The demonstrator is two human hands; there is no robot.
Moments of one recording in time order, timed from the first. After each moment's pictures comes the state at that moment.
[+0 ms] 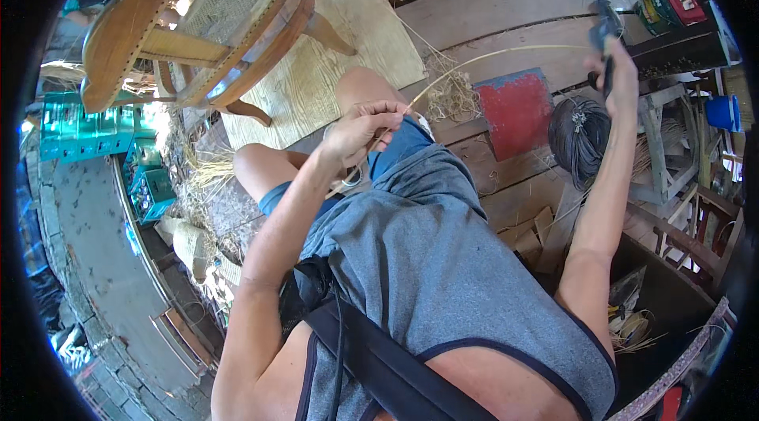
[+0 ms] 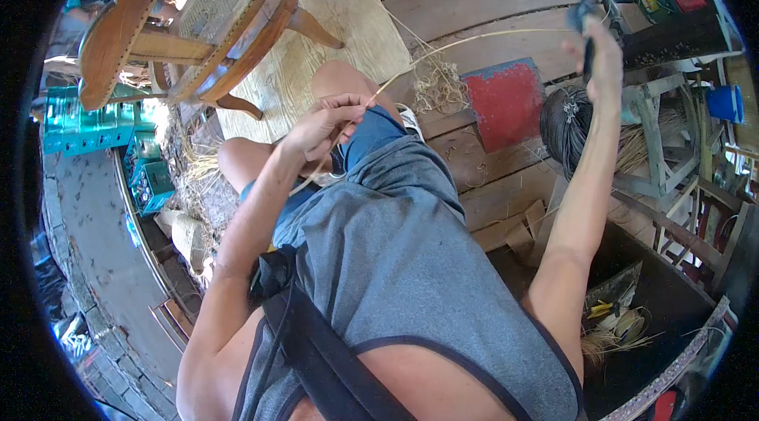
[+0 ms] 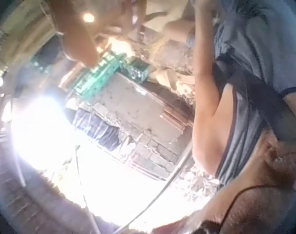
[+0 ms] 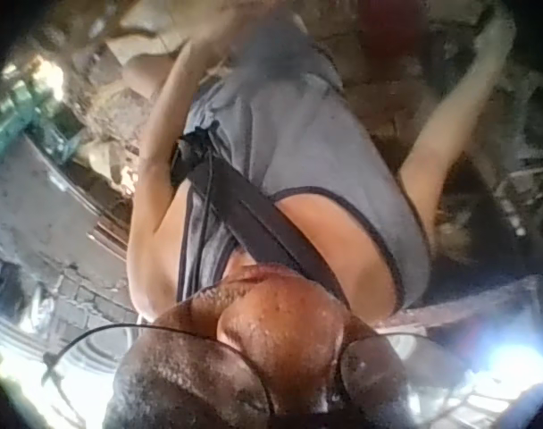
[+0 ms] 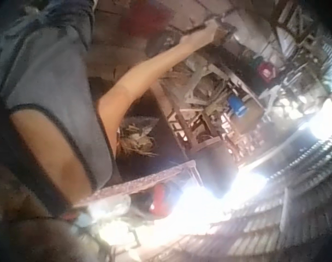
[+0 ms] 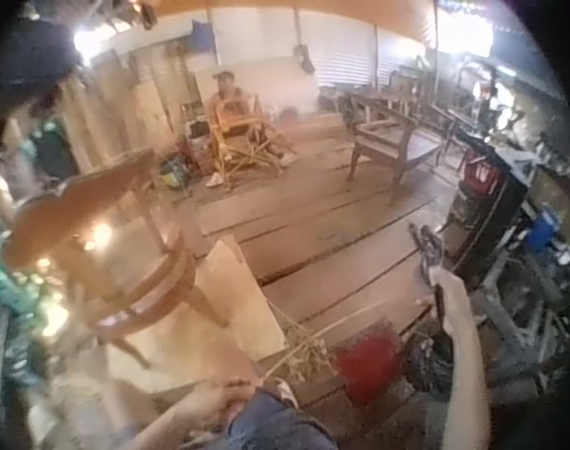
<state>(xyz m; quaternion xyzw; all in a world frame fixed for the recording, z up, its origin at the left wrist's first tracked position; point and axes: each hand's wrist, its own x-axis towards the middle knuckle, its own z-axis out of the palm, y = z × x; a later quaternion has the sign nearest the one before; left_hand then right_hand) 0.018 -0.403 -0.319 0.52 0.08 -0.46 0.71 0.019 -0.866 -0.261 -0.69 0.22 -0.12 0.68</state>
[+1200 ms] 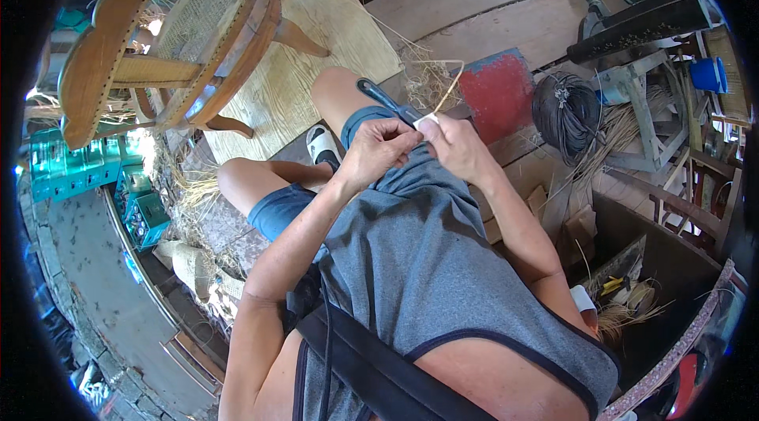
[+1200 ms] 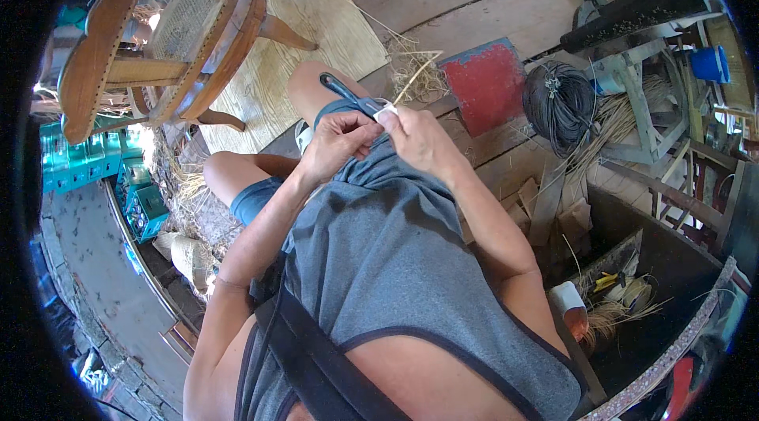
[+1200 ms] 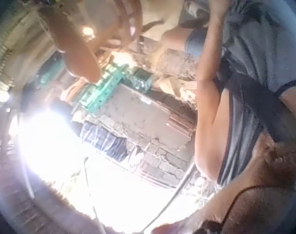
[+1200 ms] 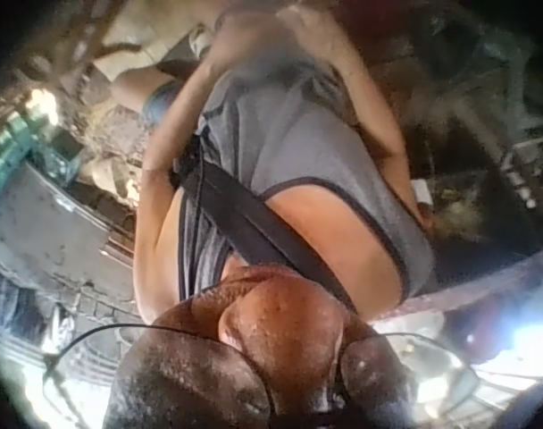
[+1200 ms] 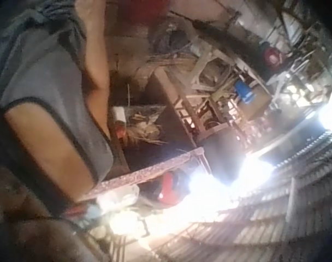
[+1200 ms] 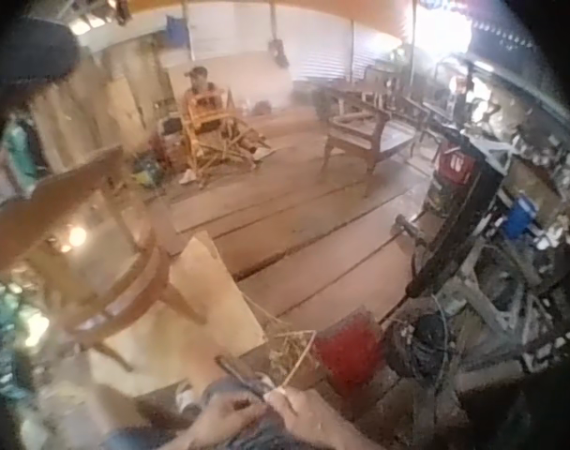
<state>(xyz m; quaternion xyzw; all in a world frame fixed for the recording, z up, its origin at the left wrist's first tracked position) -0.025 -0.450 -0.307 0.67 -0.02 -0.41 0.62 -0.074 -0.636 -0.309 -0.80 0.05 0.13 0.59</state>
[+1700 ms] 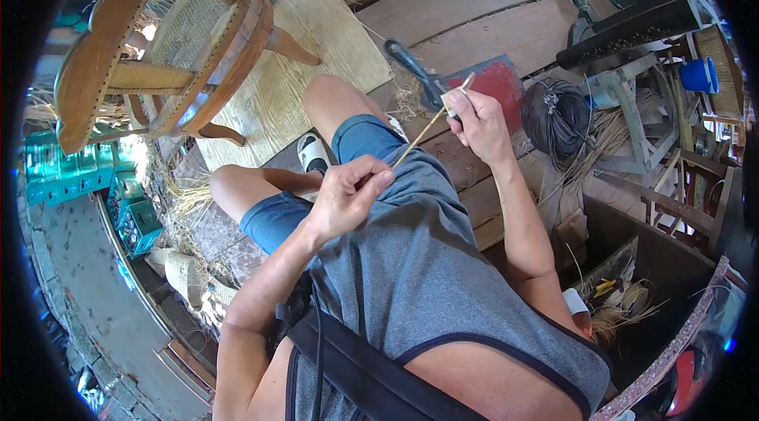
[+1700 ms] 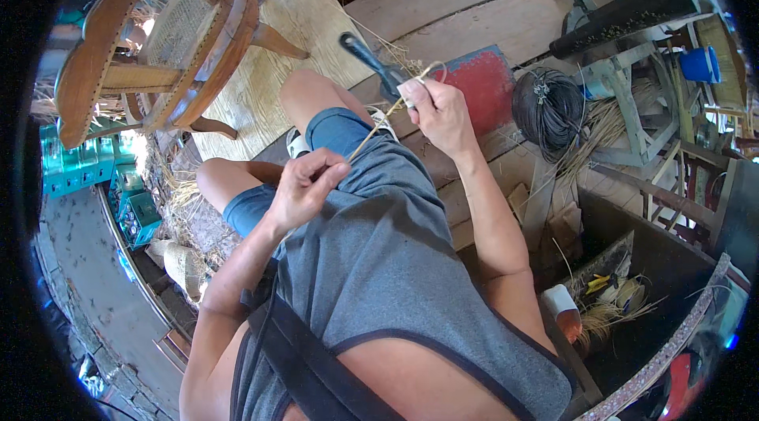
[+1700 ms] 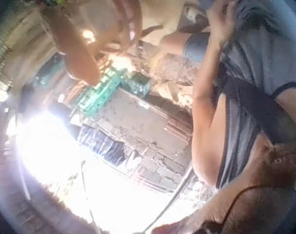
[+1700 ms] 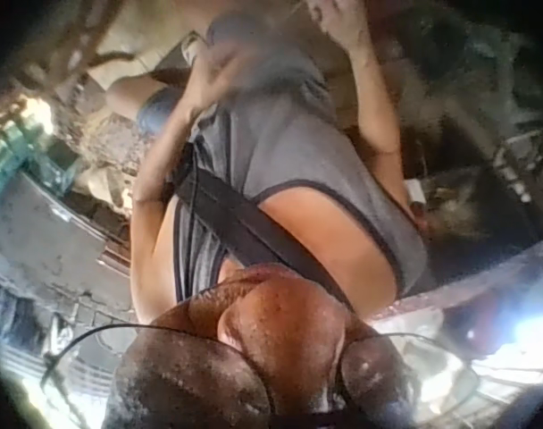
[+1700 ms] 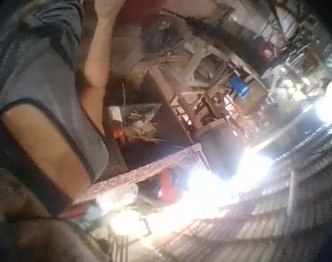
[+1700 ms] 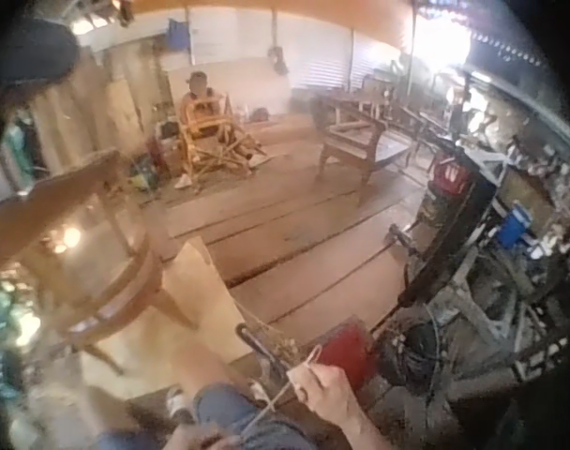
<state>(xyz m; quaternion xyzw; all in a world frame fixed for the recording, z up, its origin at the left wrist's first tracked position) -0.059 -0.420 -0.262 0.78 -0.19 -0.24 0.55 -0.055 -0.677 -0.290 -0.78 0.08 0.00 0.62</state>
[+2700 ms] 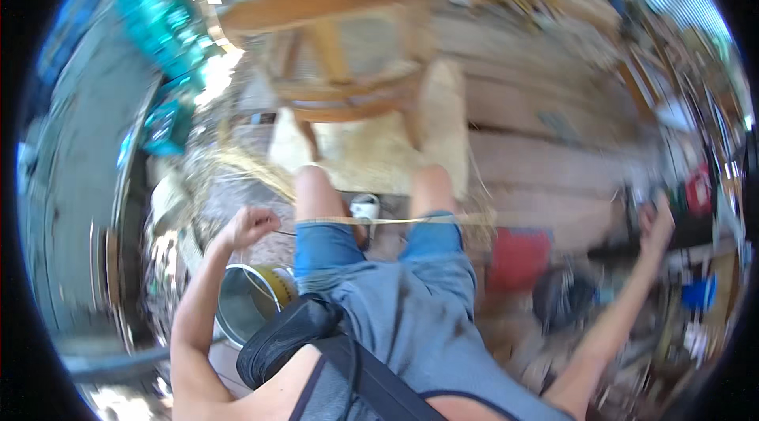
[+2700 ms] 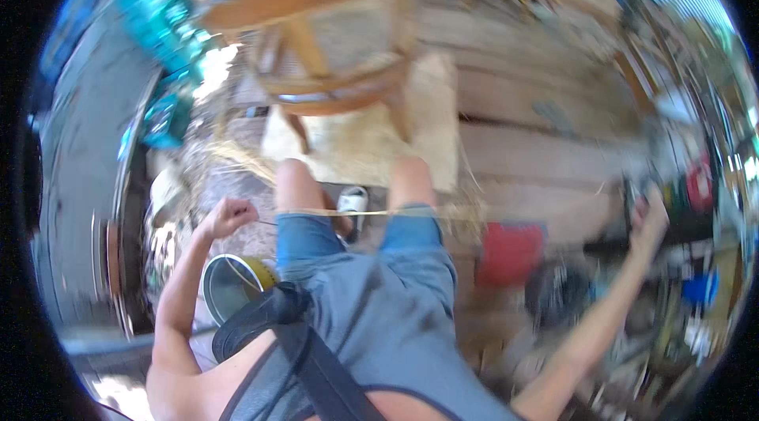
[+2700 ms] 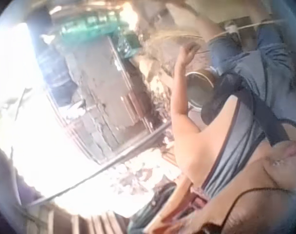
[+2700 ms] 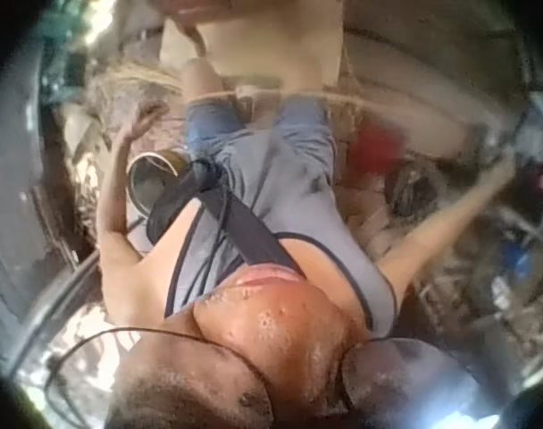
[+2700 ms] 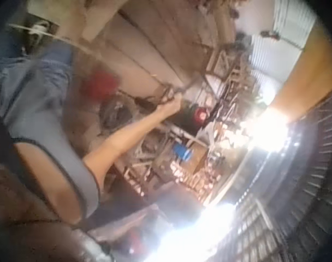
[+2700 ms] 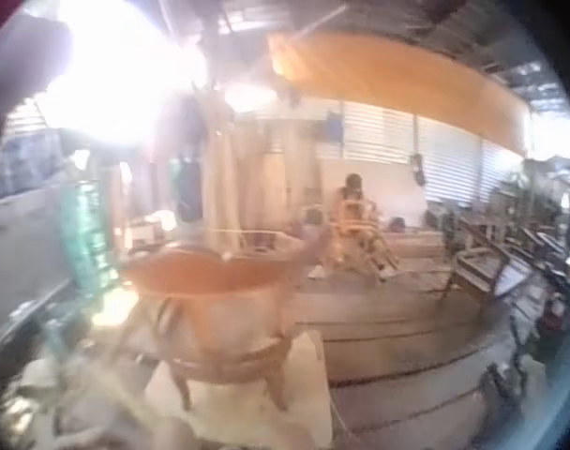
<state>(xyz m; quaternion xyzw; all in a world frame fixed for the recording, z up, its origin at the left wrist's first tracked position) -0.123 -0.115 -0.253 0.90 -0.01 -0.17 0.39 0.043 -0.924 -0.176 -0.68 0.25 -0.21 0.66</state>
